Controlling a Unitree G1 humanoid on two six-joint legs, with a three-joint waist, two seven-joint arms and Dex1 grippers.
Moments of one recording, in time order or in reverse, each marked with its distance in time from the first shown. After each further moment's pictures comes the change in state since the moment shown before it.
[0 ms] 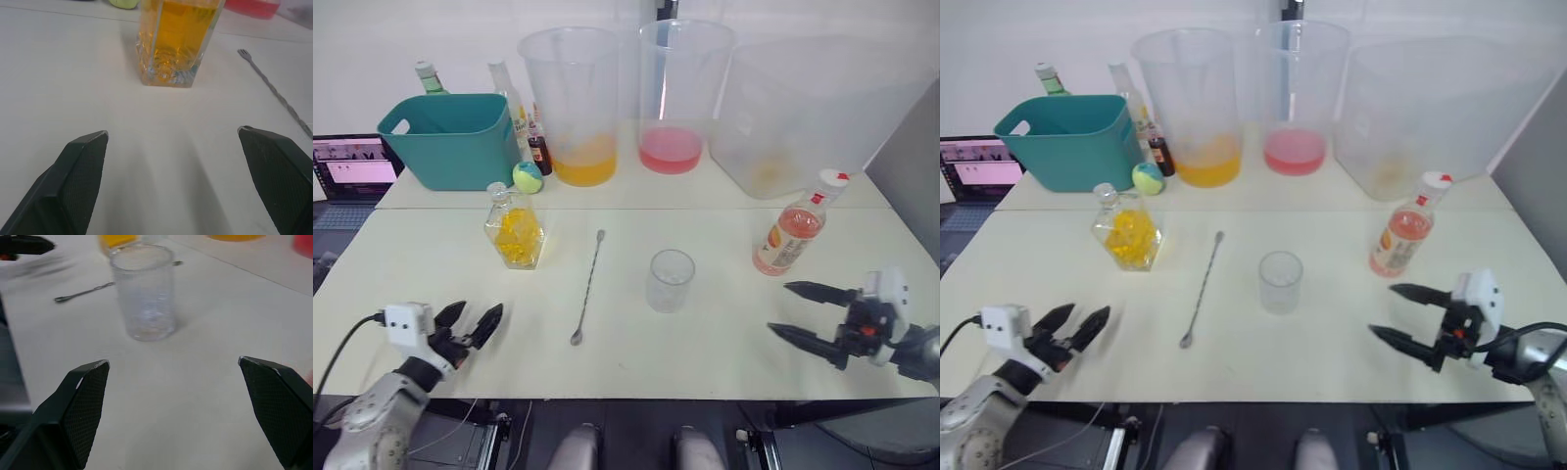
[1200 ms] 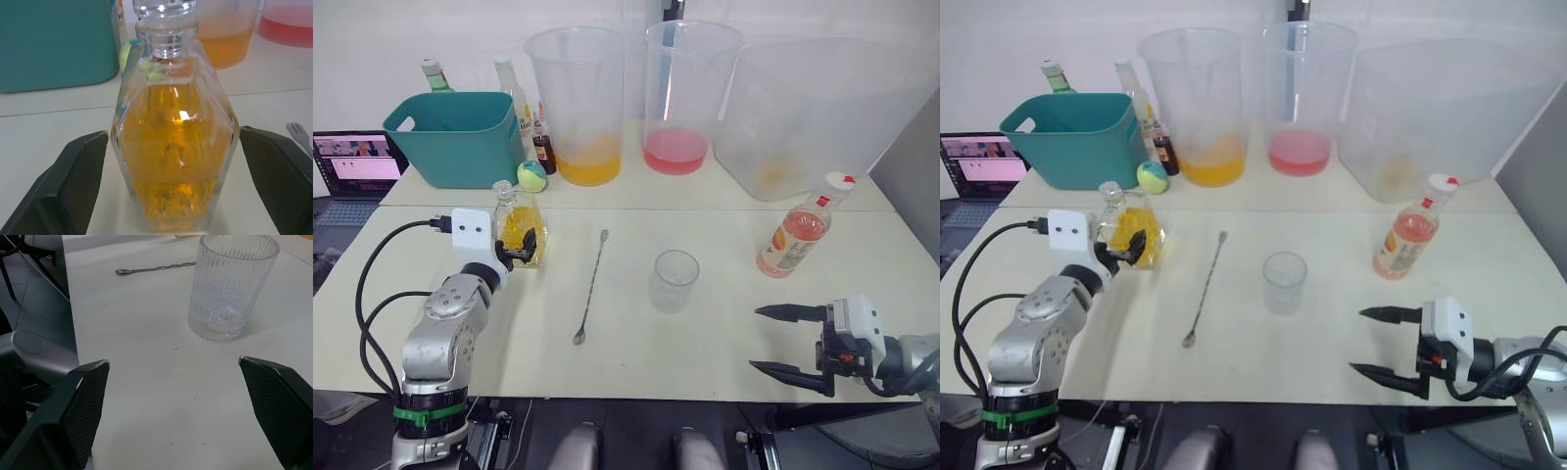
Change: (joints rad) left arm -0.517 0.018 -0.230 0.044 0.299 0.232 0.399; right arm 0.043 0.004 0.077 -0.021 -0.087 -0.160 0.073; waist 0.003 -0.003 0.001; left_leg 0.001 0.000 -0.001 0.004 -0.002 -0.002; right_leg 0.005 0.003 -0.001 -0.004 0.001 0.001
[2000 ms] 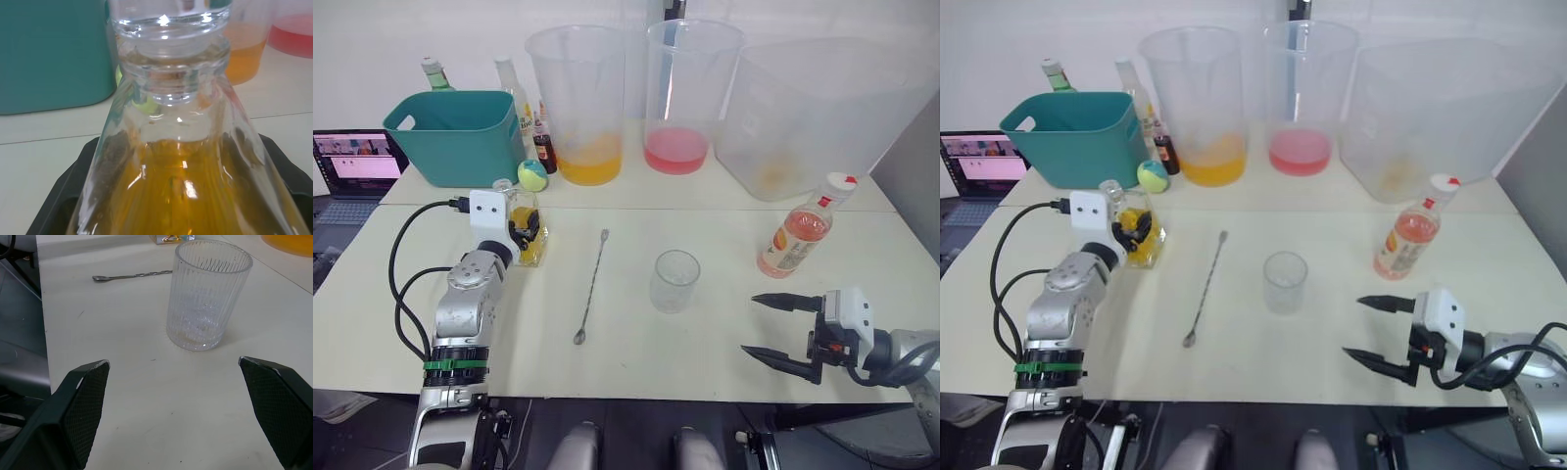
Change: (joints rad) left arm -0.173 -0.018 -0.026 0.370 0.087 -0.262 -0.102; right arm -0.036 0.029 0.021 -0.007 -0.023 -0.010 -0.098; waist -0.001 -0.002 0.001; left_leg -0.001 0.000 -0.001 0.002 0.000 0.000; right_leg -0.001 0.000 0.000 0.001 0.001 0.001
